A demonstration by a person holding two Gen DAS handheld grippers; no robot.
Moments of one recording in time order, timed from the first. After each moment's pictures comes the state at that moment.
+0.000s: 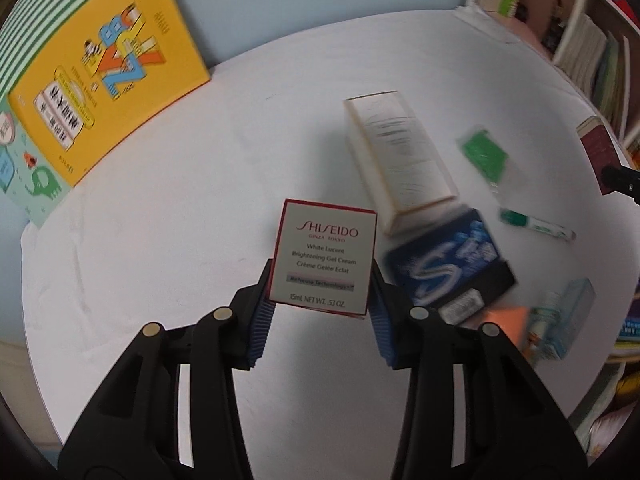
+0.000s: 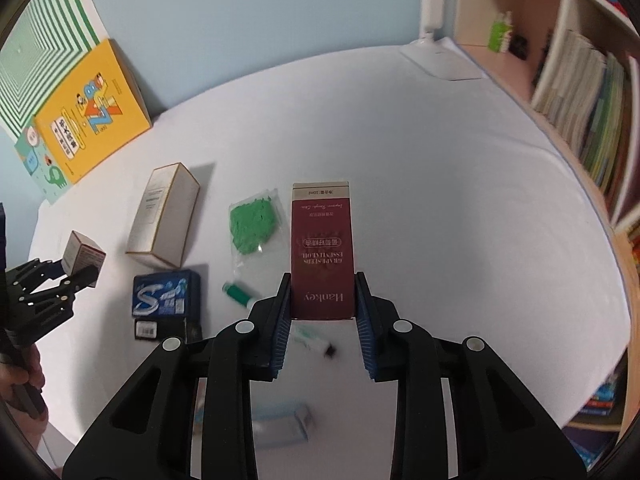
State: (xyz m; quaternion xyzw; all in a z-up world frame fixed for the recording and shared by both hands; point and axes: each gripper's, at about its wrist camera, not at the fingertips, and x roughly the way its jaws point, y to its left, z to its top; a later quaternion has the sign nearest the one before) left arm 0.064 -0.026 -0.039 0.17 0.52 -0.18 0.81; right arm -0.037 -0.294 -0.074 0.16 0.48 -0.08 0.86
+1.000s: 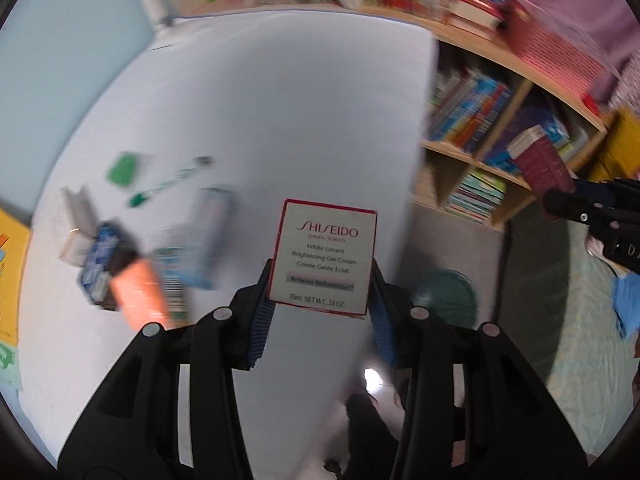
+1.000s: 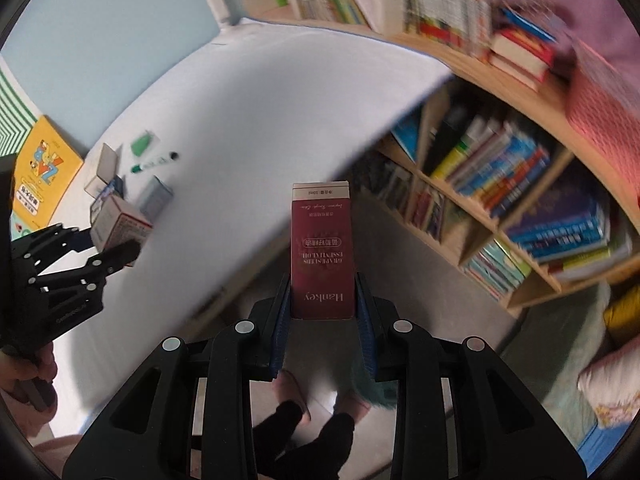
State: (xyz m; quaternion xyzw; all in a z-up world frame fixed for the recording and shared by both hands) left arm -0.202 -0.187 -0.041 0.34 0.44 -0.46 0.69; right arm -0.378 -0.297 -0.107 0.31 0.45 -0.27 0.79
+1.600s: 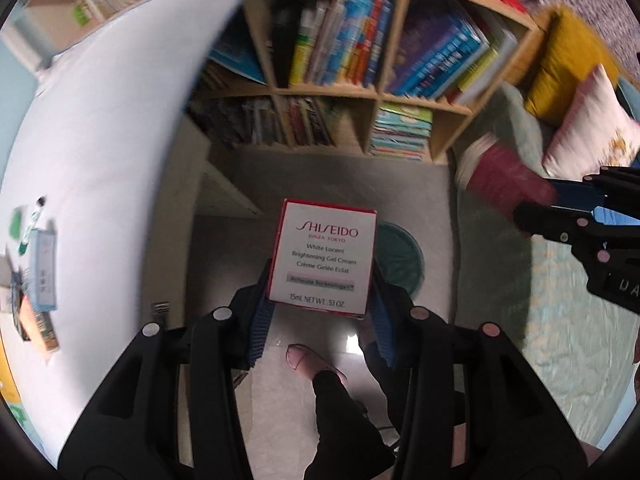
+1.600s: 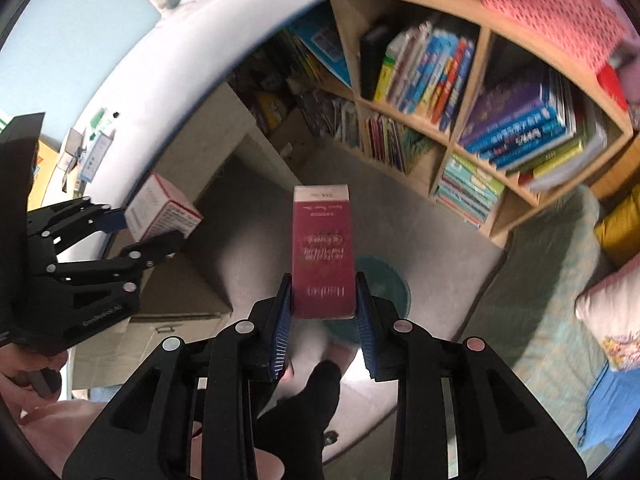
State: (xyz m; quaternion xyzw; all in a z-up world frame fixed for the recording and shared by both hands) left arm -0.358 -0.249 -0.100 0.42 0.45 -0.53 0.58; right arm -0.512 -0.298 -0.169 0.38 0.49 -0.28 0.73
